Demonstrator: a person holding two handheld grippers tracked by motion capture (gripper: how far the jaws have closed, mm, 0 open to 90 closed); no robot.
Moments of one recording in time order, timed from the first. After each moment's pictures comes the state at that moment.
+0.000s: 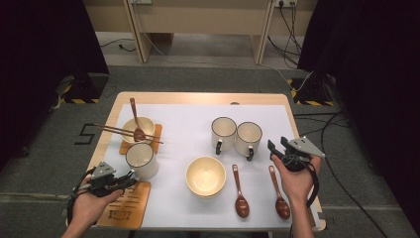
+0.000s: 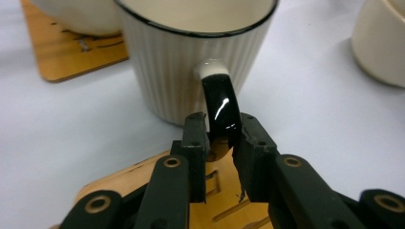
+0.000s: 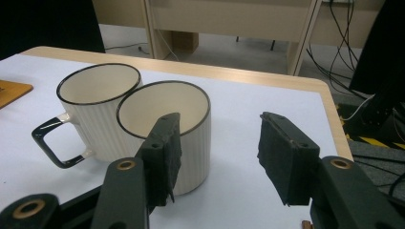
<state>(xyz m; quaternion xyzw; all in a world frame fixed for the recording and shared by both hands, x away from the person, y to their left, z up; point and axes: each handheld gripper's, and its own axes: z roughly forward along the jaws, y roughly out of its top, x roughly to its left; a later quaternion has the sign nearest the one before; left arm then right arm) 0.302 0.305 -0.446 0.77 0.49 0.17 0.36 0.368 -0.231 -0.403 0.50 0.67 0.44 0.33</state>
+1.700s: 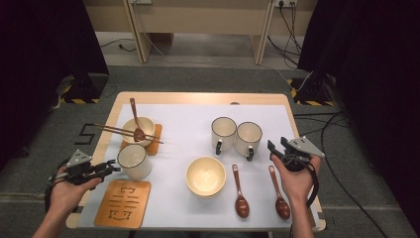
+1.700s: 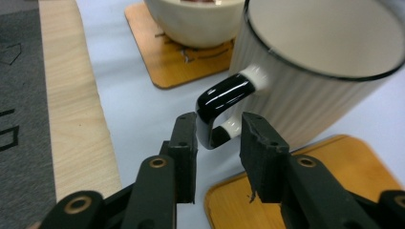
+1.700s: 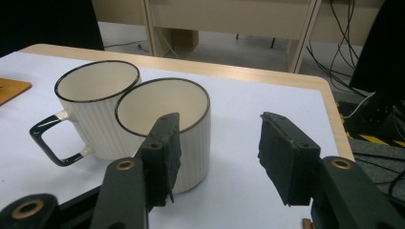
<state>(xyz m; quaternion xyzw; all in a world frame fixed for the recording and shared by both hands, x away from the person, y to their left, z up) 0.321 0.369 -0.434 0.75 0.51 0.21 0.37 0.369 -0.231 -0.404 0.50 0.67 0.44 0.33</state>
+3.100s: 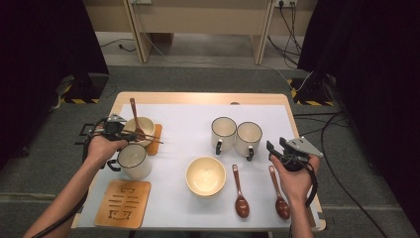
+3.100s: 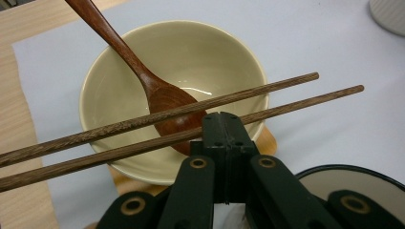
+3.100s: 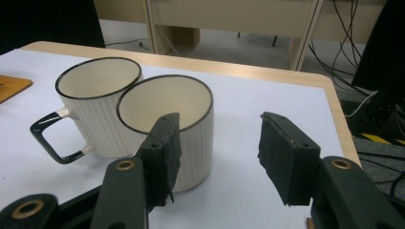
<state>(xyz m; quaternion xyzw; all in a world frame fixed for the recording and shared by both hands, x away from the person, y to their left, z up) 0.449 0.306 -0.415 0.80 0.48 0.18 0.32 0.371 -0.230 -0.407 0.50 0.67 0.44 0.32</state>
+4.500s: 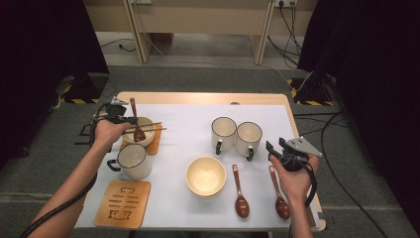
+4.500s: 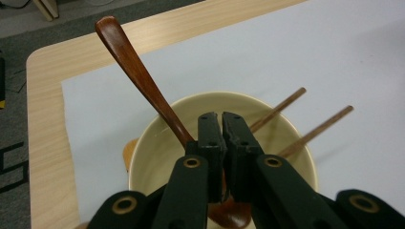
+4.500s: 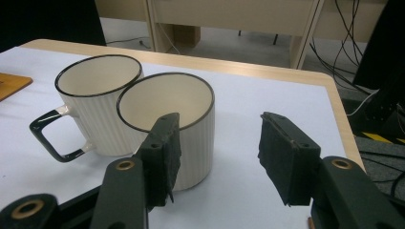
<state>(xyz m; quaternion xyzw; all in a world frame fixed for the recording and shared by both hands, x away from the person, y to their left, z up) 0.498 0.301 -0.399 0.76 0.52 0.22 0.32 0.371 -0.229 -0.408 0.50 0.67 0.44 0.32</state>
